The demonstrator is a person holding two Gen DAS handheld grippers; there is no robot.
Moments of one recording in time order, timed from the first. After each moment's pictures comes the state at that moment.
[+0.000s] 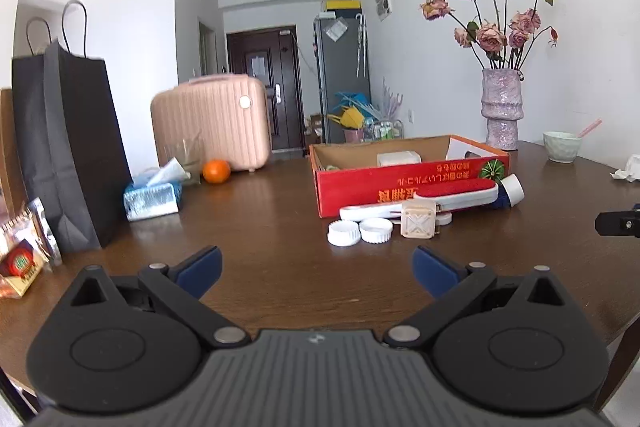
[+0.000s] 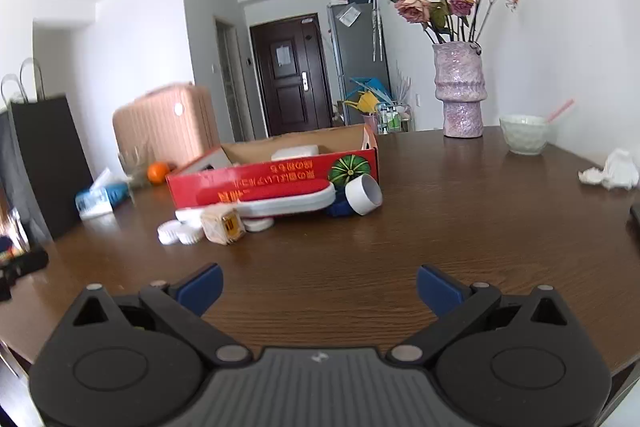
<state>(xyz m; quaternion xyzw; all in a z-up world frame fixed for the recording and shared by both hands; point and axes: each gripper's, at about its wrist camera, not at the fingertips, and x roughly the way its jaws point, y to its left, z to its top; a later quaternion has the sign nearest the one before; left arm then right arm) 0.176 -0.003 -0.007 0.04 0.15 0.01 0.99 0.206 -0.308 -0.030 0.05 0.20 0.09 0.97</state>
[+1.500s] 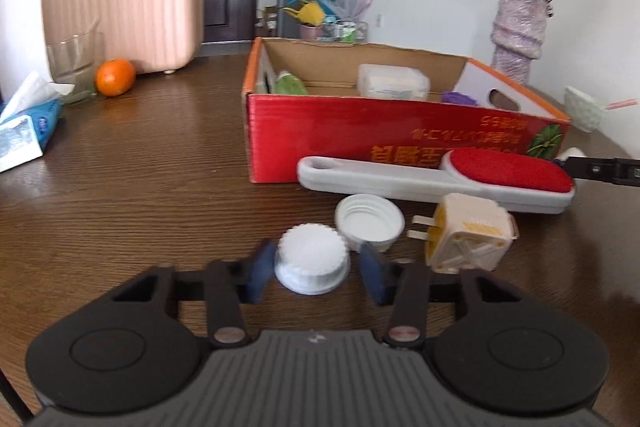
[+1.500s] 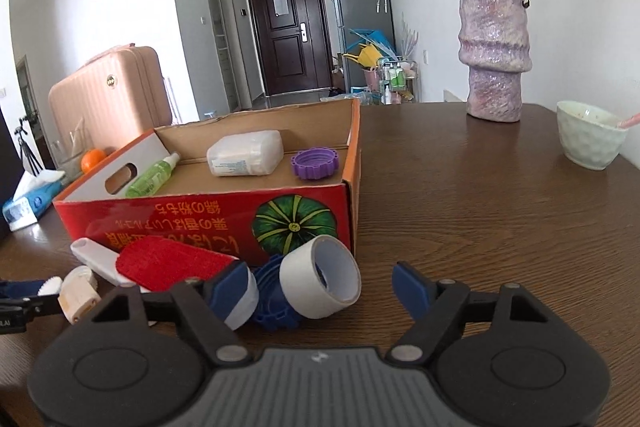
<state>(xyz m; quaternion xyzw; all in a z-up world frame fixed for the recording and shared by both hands) 0.406 0.002 -0.048 -0.01 0.32 -0.08 0.94 0.448 -0.334 -0.044 0.06 0.28 0.10 0.95</state>
